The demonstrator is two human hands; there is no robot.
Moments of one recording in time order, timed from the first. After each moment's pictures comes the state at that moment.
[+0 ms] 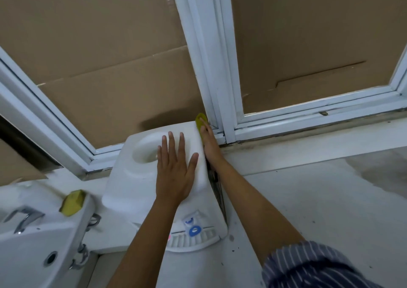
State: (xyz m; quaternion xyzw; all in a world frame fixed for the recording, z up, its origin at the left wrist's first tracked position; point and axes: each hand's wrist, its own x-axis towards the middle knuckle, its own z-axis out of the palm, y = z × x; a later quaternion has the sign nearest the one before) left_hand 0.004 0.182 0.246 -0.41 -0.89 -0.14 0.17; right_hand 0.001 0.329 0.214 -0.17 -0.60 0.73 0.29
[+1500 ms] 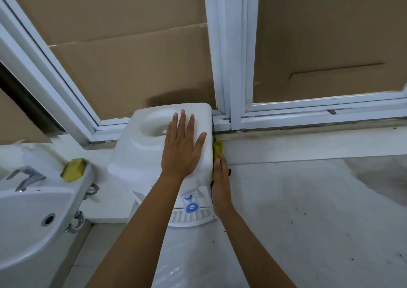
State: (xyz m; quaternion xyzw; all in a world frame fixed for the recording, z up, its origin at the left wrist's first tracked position) left_hand 0.005 0.180 0.245 -0.41 -0.89 -0.13 0.17; right_hand 0.103 0.232 0.144 -0.23 -0.56 0.72 0.34
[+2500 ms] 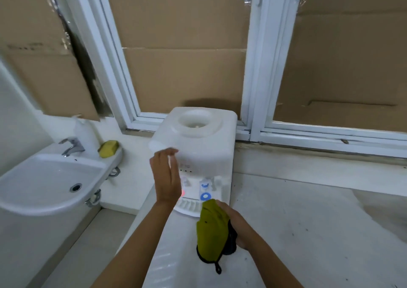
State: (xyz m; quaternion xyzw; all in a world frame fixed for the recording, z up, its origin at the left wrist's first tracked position) left_hand 0.068 0.044 0.209 -0.25 -0.78 -0.50 0.29; right_hand 0.204 0.191 0.123 -0.27 -0.51 0.82 -0.06
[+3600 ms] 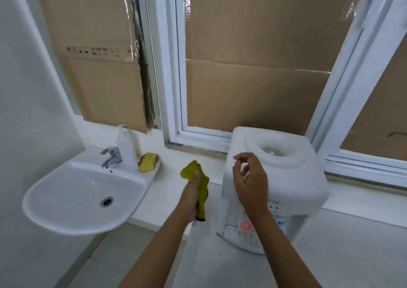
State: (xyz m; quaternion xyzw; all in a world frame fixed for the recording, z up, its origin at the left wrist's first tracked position) left_hand -0.085 -0.075 0.203 0.03 -0.57 -0.76 -0.30; right_hand -0.005 0.057 0.243 -0.12 -0.80 0.37 0.46
